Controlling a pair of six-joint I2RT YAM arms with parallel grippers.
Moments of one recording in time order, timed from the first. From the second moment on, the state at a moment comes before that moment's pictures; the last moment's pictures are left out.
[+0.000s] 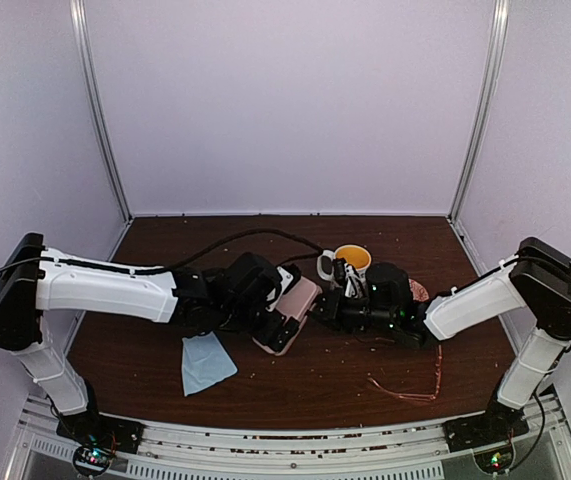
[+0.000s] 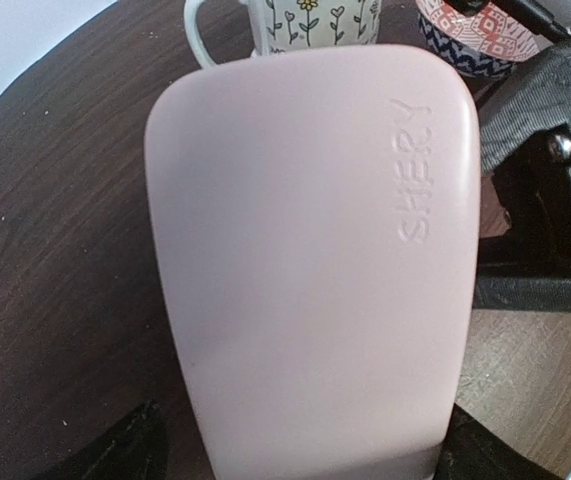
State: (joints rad) left arm -1.10 1.68 1.12 -0.29 -0.26 -0.23; right arm 0.85 1.70 0.67 0.71 -0.28 1.05
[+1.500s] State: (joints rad) left arm -0.94 1.47 0.99 -0.27 -0.12 -0.27; right arm 0.85 1.66 0.65 0.61 -0.25 0.94
